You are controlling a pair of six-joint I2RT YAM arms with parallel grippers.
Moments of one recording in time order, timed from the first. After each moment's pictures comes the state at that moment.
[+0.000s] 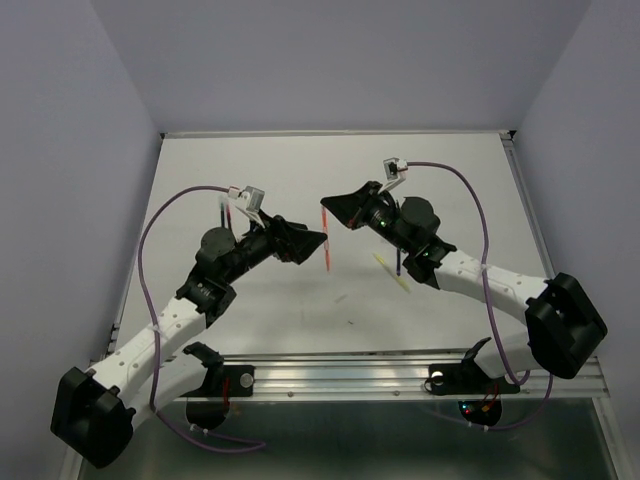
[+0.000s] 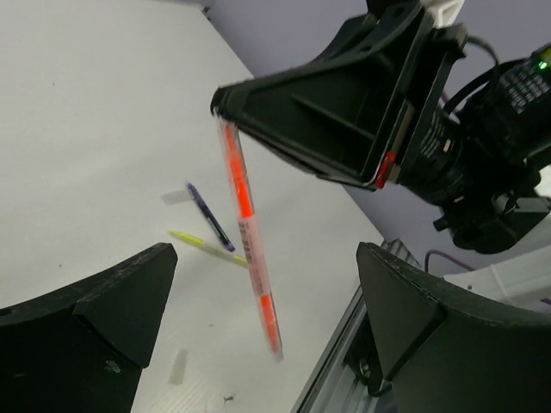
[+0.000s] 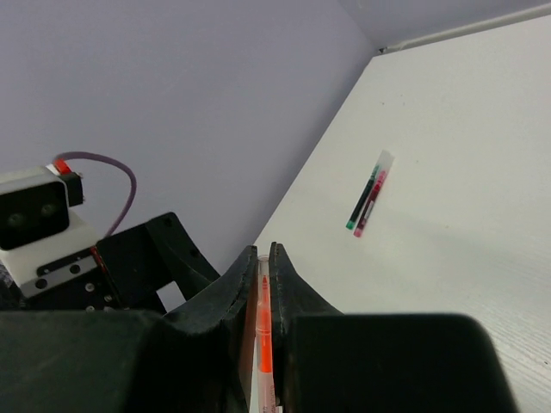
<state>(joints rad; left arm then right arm) -0.55 0.87 0.54 0.39 0.34 -0.68 0.71 1.38 0.82 0.69 -0.10 0.81</state>
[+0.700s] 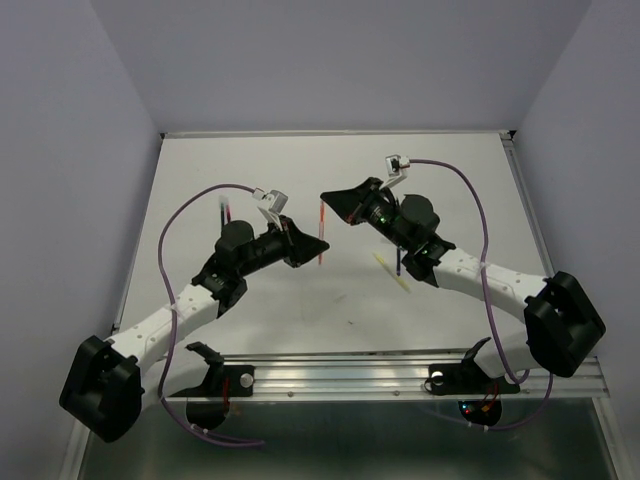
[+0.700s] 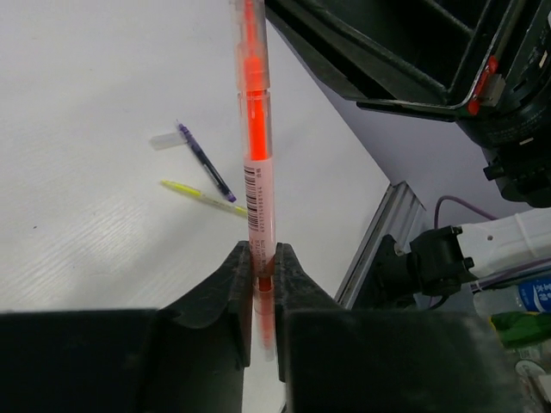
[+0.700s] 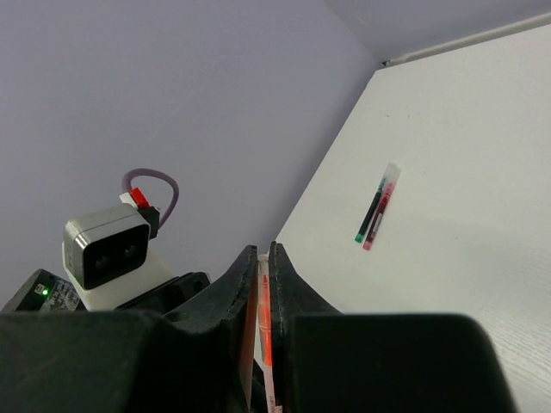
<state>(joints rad) -0.57 1.03 0.53 0.39 0.46 -0.65 0.71 1.39 0.84 0.69 -0.09 0.85</state>
